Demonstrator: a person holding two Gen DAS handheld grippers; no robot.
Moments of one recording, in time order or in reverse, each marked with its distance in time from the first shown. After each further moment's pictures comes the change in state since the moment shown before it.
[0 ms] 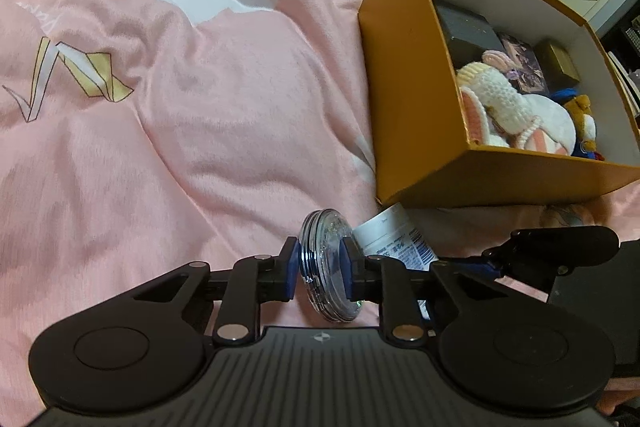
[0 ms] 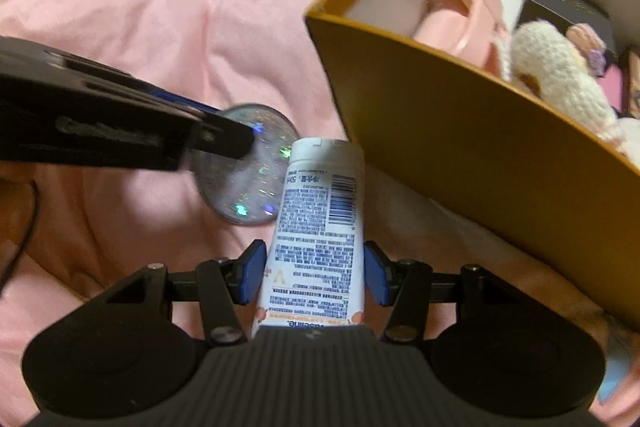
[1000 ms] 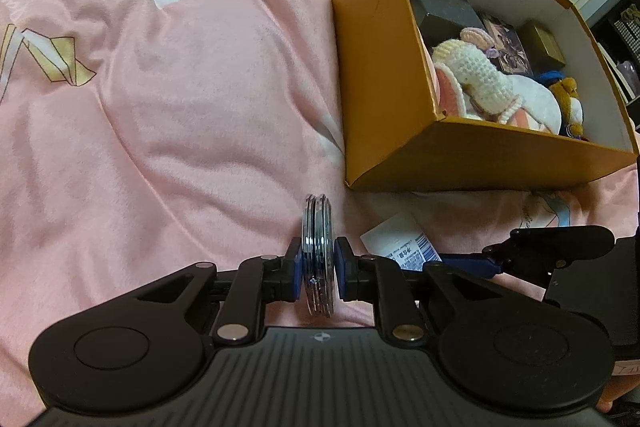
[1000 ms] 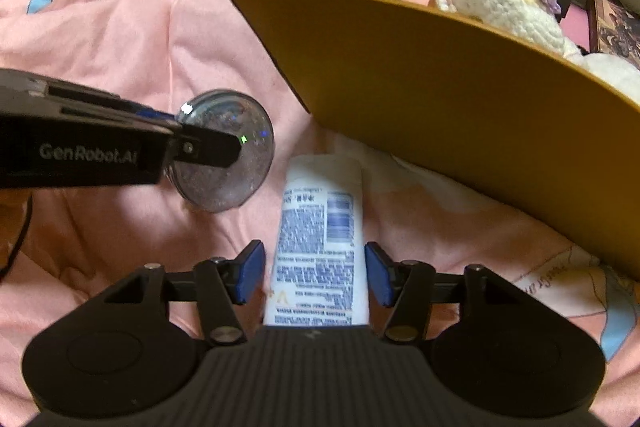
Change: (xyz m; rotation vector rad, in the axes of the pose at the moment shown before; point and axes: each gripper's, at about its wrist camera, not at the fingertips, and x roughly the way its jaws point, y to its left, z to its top) left arm 0.013 -0.014 -0.005 0.017 0.028 -0.058; right arm -0.012 -0.040 0.000 0.114 0.014 0.014
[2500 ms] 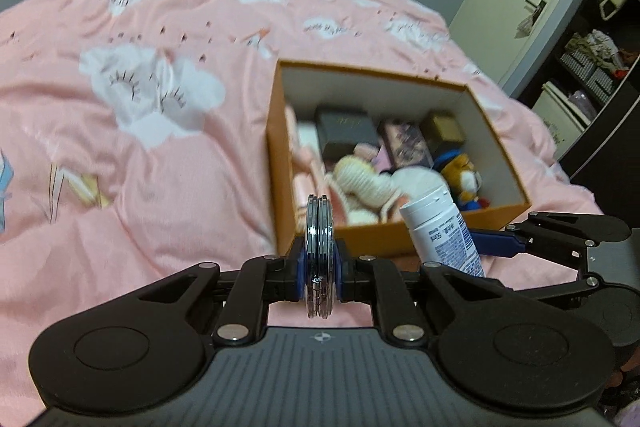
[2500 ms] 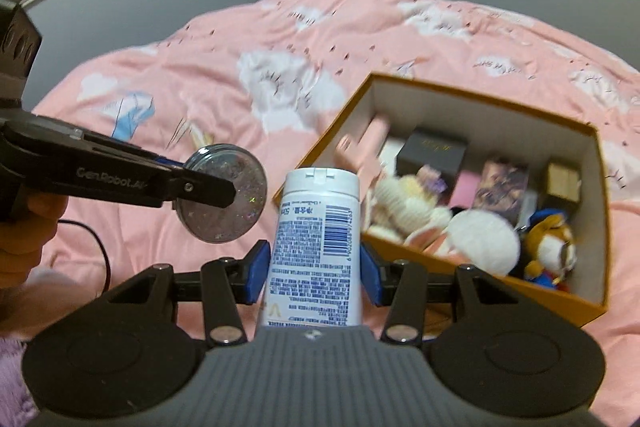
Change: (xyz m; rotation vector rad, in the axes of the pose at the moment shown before) left arm -0.121 -0.061 0.006 0.110 -0.289 -0.049; right arm -0.133 0.022 -0.033 -0.050 -0.447 -0.059
